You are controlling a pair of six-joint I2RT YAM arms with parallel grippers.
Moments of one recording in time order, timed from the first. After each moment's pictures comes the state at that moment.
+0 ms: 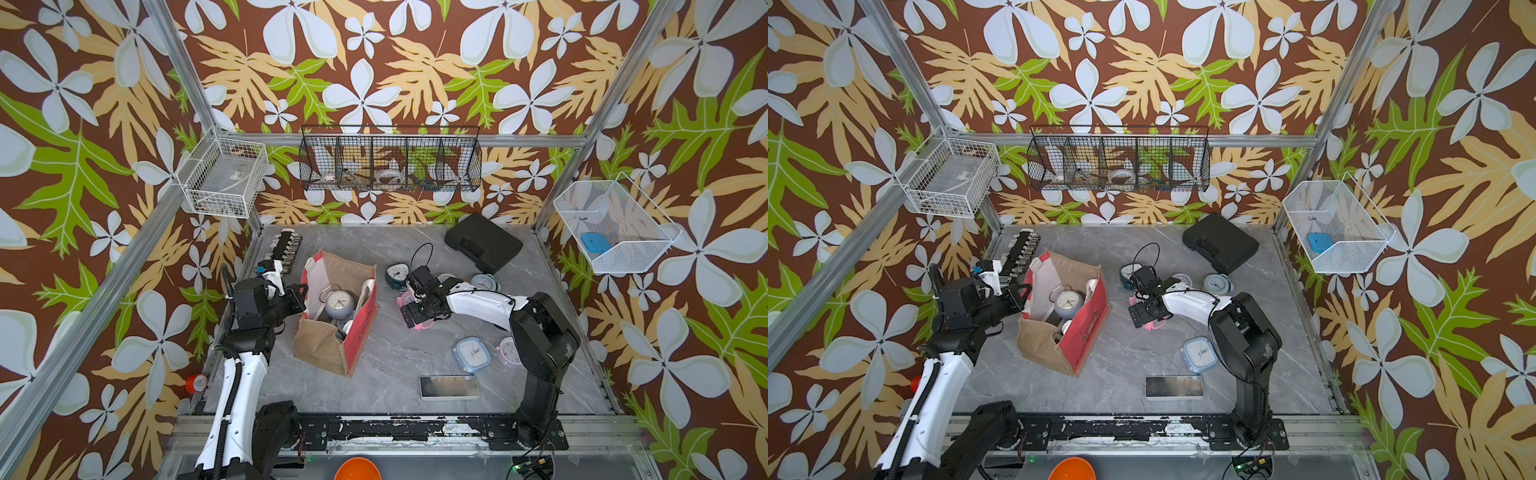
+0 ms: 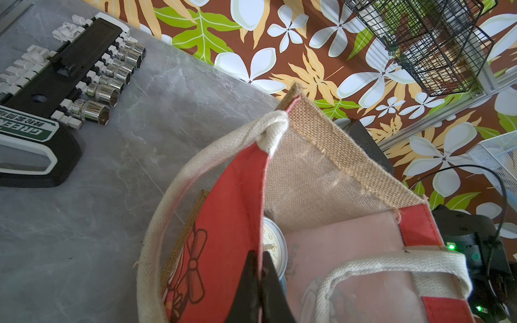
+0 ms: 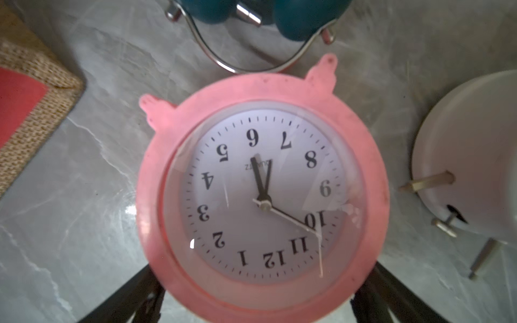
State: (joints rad) left arm 0.17 0.89 0.70 -0.29 0.48 -0.38; right arm 0.67 1.90 1.26 -0.59 0.10 0.22
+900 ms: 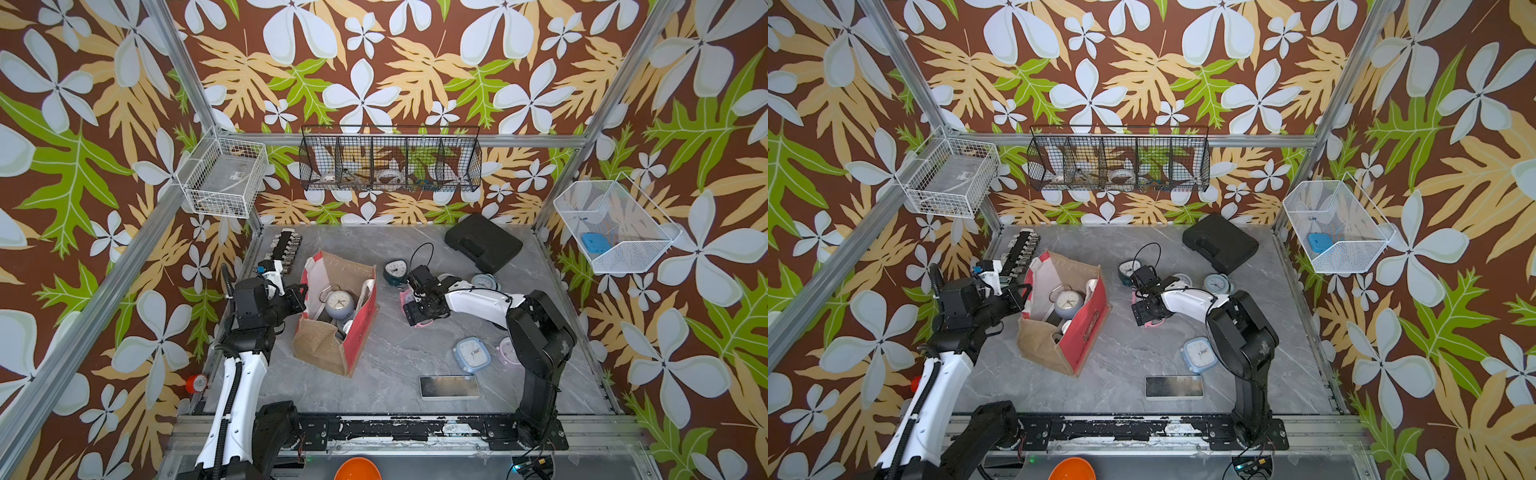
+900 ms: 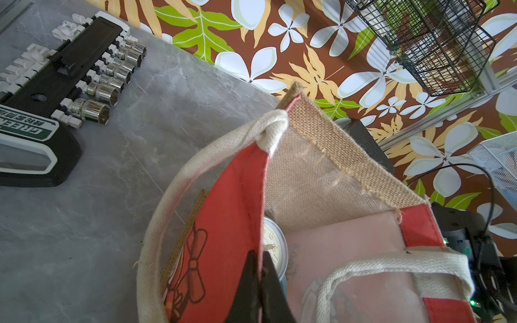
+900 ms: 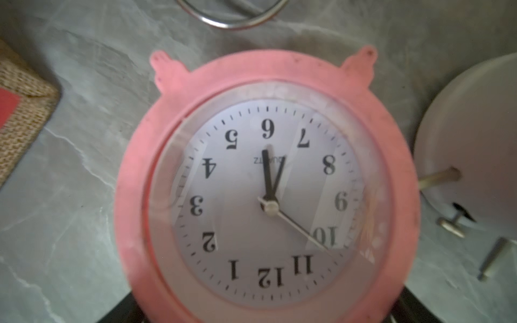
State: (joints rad) left arm 0.17 0.90 0.70 -0.29 0.47 -0.38; right arm 0.66 1.89 1.28 -0.61 0.10 0.26
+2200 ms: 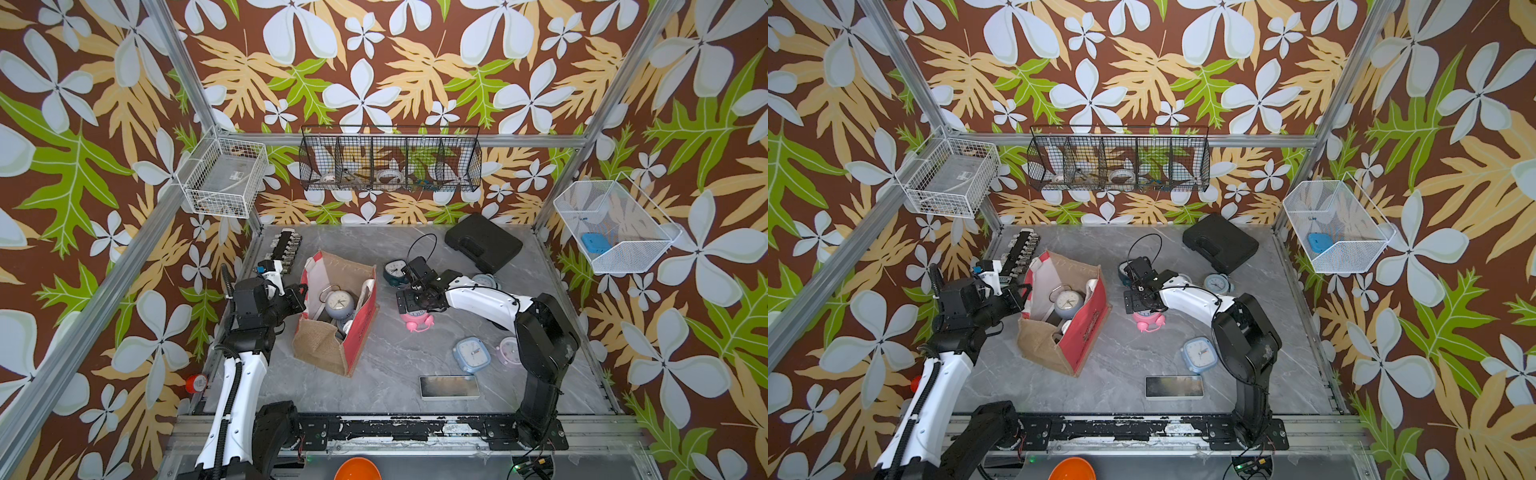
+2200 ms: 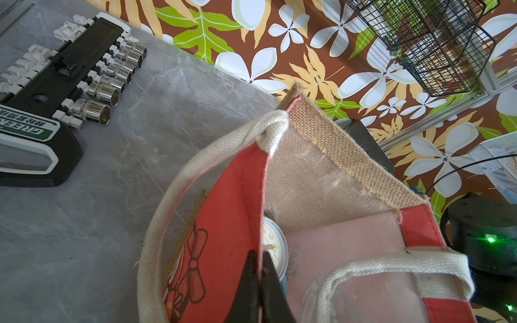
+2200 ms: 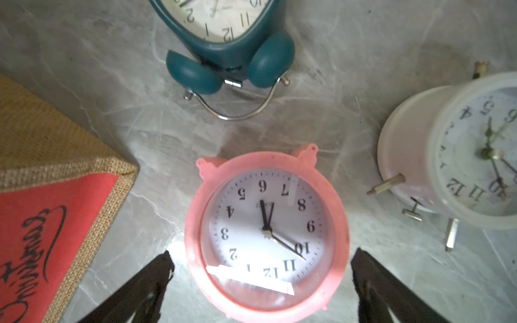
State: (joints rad) left arm 0.17 0.89 0.70 -0.29 0.47 -0.38; right arm 0.69 1.90 1.39 -0.63 0.16 0.45
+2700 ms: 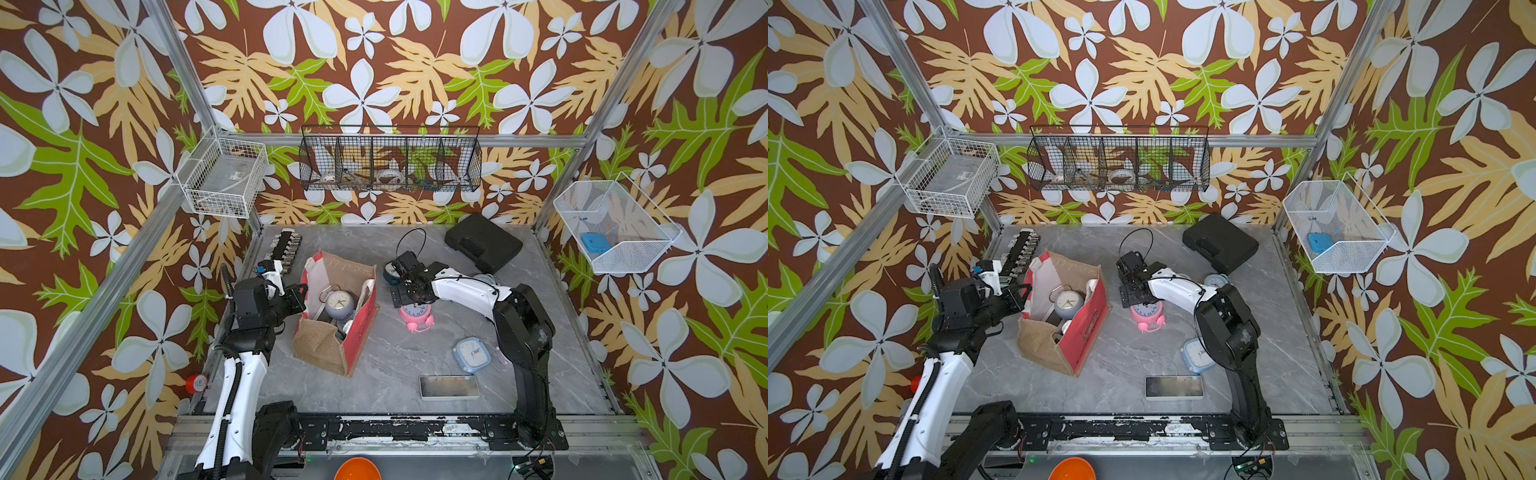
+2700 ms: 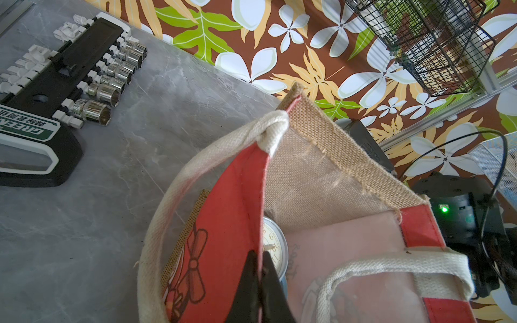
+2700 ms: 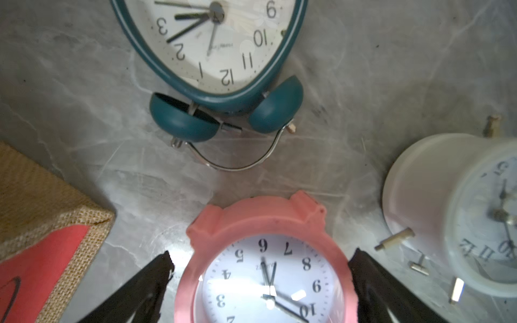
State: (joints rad) left arm 0.17 0.89 0.70 -0.29 0.47 -0.38; right arm 0.67 2.07 1.59 -0.71 0.21 0.42
